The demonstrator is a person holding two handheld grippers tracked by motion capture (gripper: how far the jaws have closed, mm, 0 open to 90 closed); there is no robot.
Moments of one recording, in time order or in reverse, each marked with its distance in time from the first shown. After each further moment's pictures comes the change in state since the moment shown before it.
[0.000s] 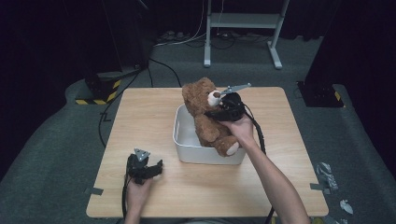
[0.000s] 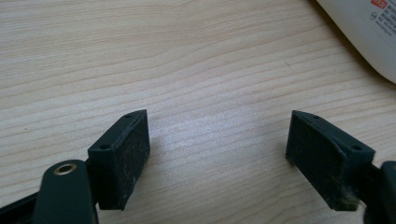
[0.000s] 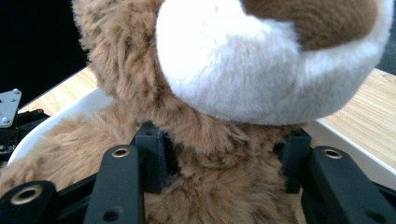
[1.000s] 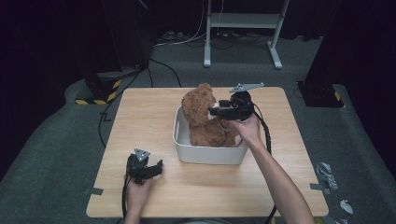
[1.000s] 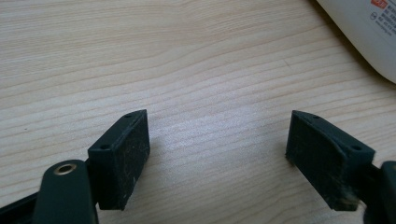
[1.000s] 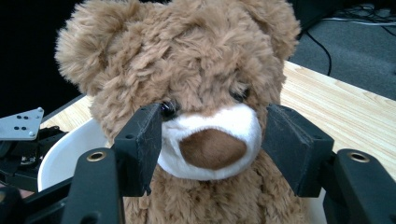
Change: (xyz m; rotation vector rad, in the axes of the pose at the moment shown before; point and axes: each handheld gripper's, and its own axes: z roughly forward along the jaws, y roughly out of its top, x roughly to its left) left arm 0.000 0.000 0.000 0.000 0.000 0.000; right arm -0.003 -0.003 -0.030 -0.106 0.011 0.011
